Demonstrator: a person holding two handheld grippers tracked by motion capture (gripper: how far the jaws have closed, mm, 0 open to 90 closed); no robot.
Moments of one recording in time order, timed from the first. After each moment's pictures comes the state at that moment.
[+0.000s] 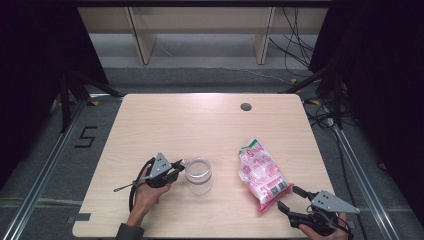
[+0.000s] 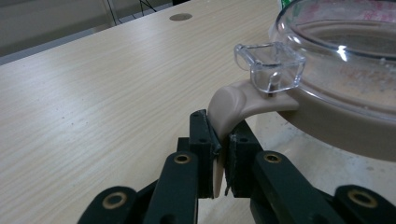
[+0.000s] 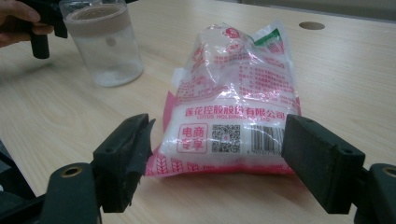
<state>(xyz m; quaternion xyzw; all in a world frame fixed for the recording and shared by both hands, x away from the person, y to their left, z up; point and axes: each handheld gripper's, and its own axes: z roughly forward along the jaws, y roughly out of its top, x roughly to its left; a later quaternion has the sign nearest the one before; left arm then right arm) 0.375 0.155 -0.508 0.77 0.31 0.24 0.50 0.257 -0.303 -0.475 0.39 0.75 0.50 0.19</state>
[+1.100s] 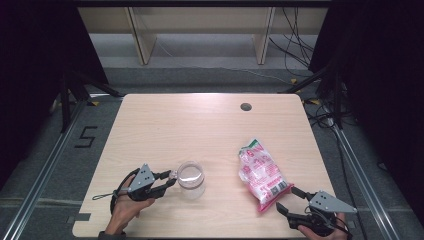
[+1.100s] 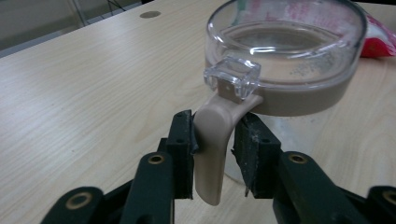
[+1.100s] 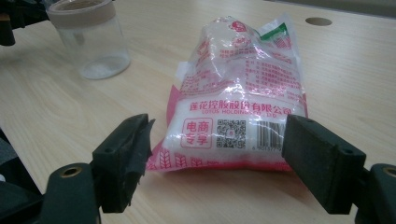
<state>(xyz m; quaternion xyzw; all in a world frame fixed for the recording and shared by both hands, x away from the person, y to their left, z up) 0.339 0.193 -0.497 0.80 0.24 0.19 0.51 0.258 -0.301 -0.477 0.38 0.76 0.49 0.20</state>
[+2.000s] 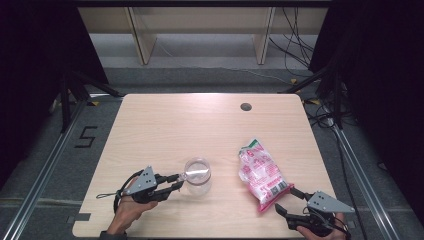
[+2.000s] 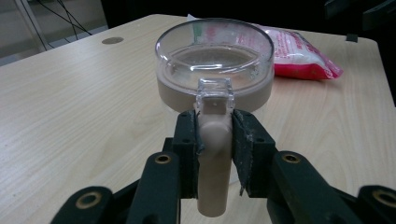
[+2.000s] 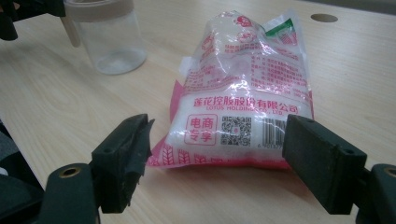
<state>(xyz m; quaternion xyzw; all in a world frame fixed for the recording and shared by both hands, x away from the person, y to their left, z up) 0.333 0.177 -0.495 0.78 0.22 0.15 0.56 0.256 -0.297 -0.478 0.38 0.76 0.48 0.18</state>
